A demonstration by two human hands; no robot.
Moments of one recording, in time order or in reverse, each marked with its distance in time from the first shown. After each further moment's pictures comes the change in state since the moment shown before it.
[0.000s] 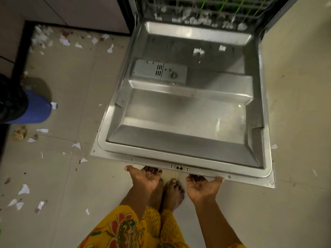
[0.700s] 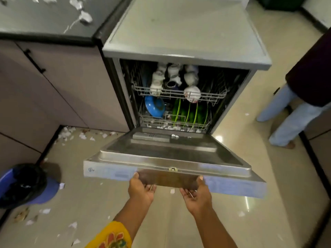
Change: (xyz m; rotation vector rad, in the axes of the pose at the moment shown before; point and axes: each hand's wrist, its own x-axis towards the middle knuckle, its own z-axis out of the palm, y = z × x) left_hand -0.271 0.040 0.157 0.225 -0.277 0.243; right_hand -0.277 -0.082 0.131 -0.198 -0.317 -0.229
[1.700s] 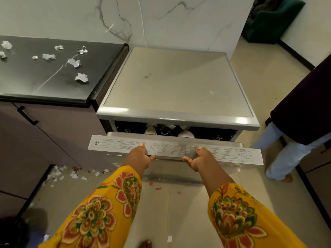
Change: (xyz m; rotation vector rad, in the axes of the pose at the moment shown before) left_hand -0.038 0.165 0.259 0.134 -0.075 0.125; right_hand 0.000 -0.175 0.258 -0.241 -0.053 -0.097
